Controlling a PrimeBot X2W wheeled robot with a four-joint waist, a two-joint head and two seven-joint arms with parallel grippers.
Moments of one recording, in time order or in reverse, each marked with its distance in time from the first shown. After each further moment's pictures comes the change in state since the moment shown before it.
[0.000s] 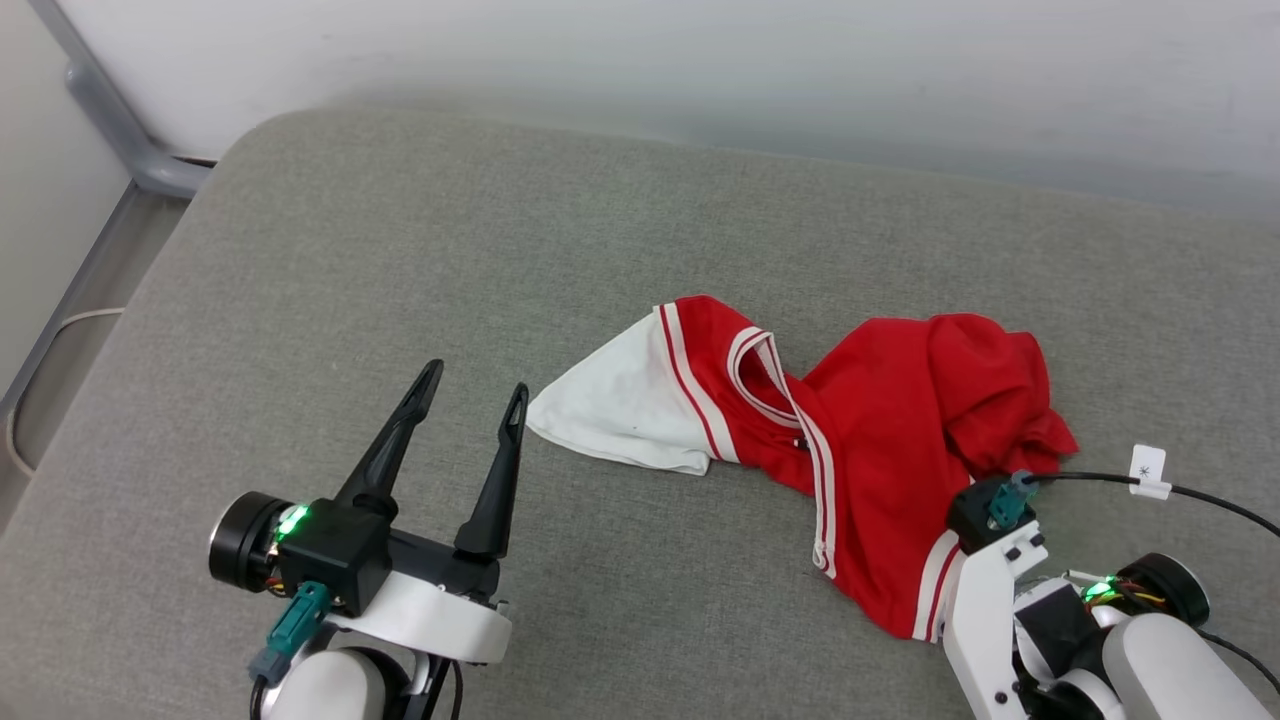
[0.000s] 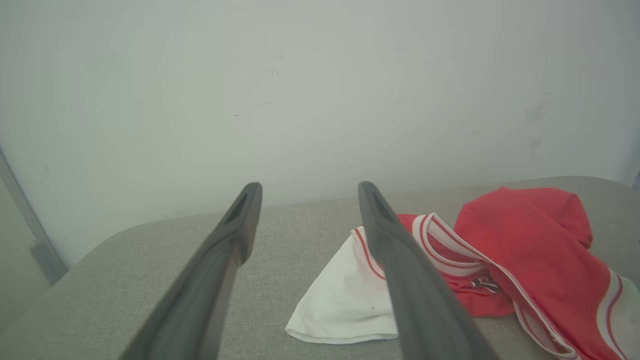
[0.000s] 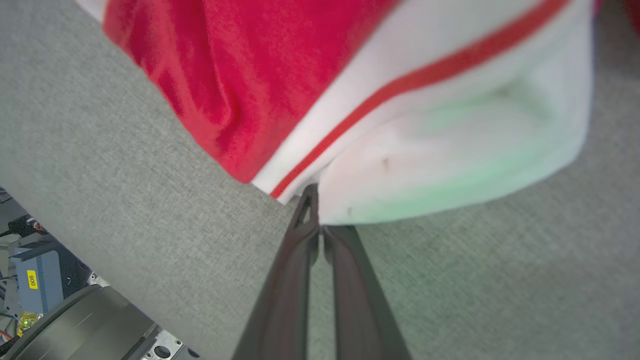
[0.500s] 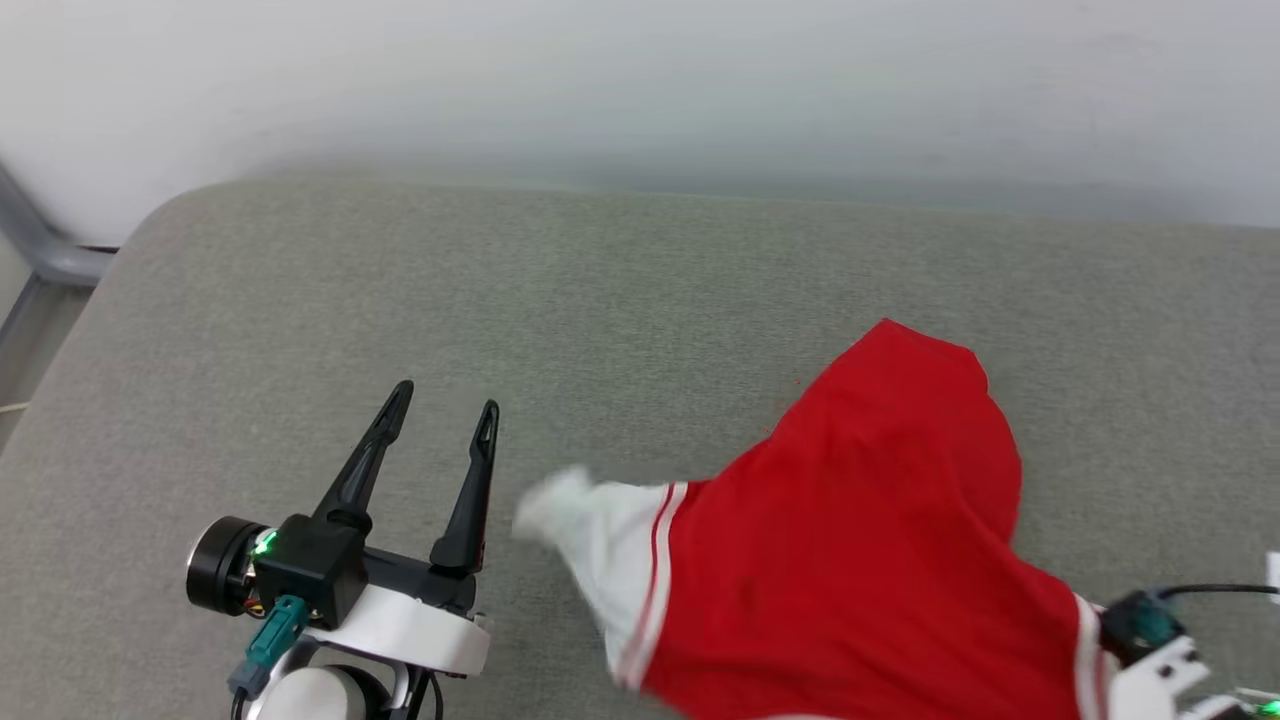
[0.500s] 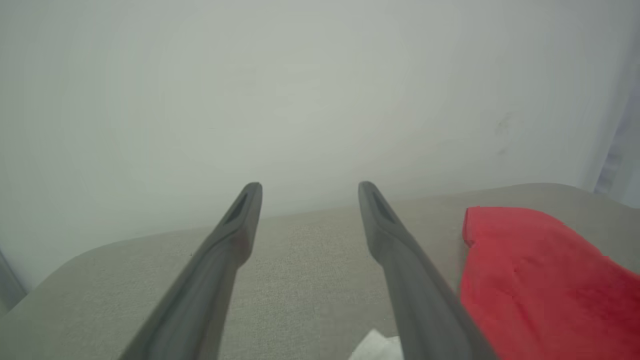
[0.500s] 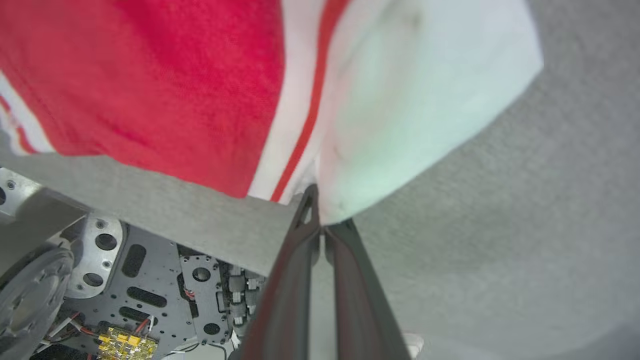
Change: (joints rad) left arm 0.034 0.003 0.041 0.011 -0.003 -0.001 0.000; right arm 0.224 -0.246 -0.054 -0.137 0.039 0.001 0.010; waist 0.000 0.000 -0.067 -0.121
